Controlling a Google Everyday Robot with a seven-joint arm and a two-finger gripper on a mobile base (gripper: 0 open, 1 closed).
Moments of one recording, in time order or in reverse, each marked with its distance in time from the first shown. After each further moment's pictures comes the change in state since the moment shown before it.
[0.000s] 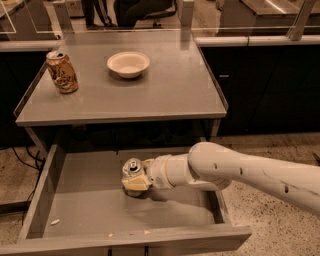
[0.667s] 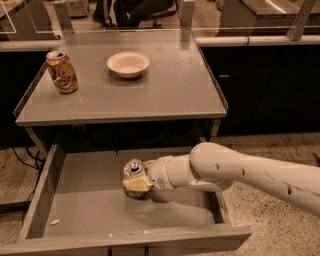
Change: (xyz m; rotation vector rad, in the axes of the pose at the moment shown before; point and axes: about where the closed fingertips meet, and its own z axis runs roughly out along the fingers) arm 0.003 0.004 -0.004 -0.010 0.005 0.019
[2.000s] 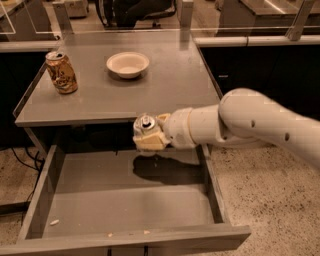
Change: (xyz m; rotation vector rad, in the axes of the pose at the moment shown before) arm -0.124 -0.014 -0.111 0.080 -0.070 -0.175
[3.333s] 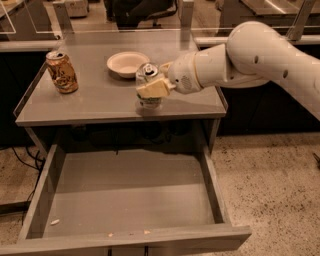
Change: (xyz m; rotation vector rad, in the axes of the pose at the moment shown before) arm -0.100 -0.077 -0.027 -0.013 -0.043 -0.095
